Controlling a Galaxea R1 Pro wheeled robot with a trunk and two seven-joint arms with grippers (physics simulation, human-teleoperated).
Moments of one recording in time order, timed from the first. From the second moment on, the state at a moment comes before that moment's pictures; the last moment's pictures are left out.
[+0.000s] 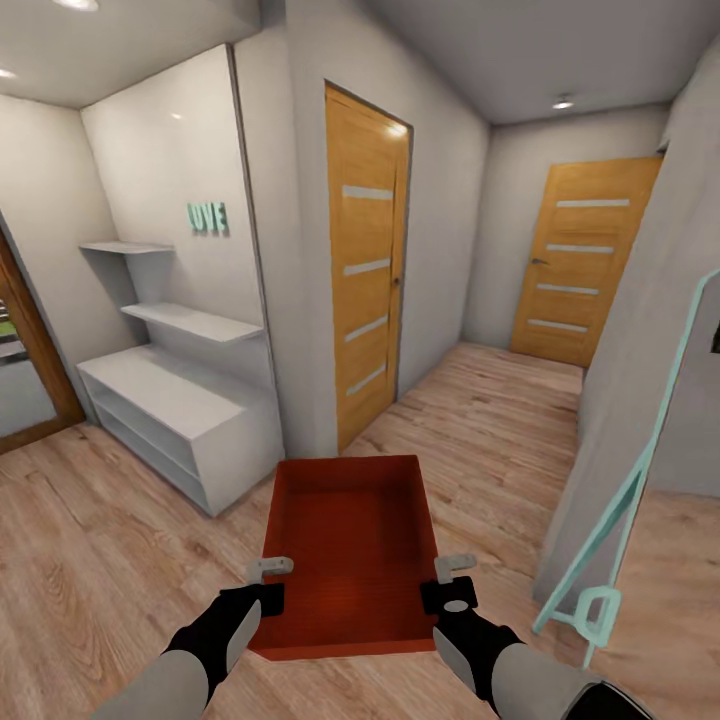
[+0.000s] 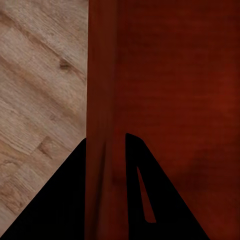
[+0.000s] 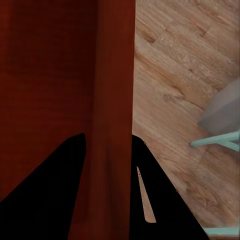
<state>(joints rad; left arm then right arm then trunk) -0.63 -0.10 0.11 -0.37 -0.03 0.29 0.11 -0.70 0.13 0.57 -0.13 -0.37 -0.04 -0.33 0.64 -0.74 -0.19</state>
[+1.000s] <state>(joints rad) -0.63 -0.10 0.11 -0.37 -0.03 0.29 0.11 -0.70 0.13 0.57 -0.13 -0.37 -0.04 -0.33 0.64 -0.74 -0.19</state>
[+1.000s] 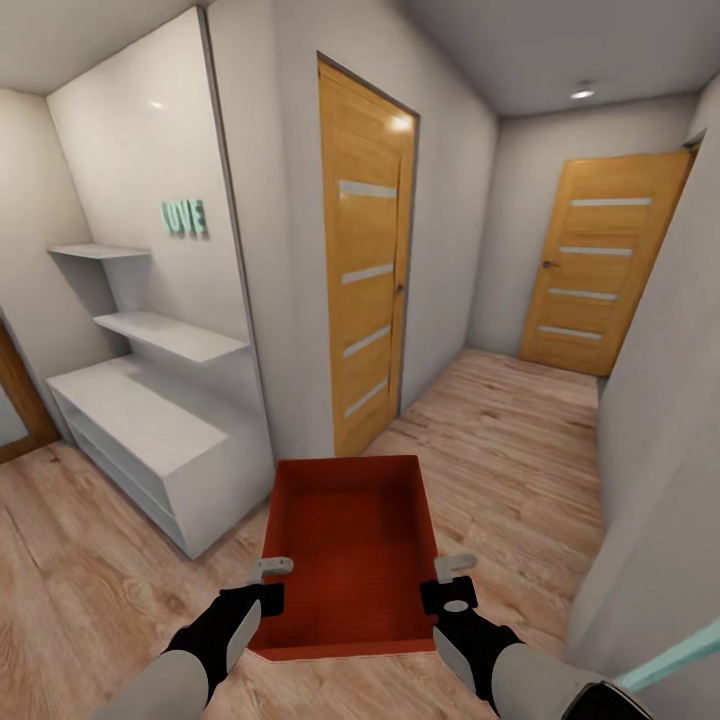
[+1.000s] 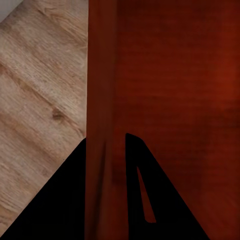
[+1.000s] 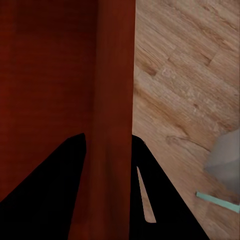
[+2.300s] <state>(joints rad) -0.63 -0.10 0.11 -0.37 -0.03 0.29 0.11 -0.70 0.13 0.57 -0.13 -0.37 -0.04 -0.33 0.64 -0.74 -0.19</state>
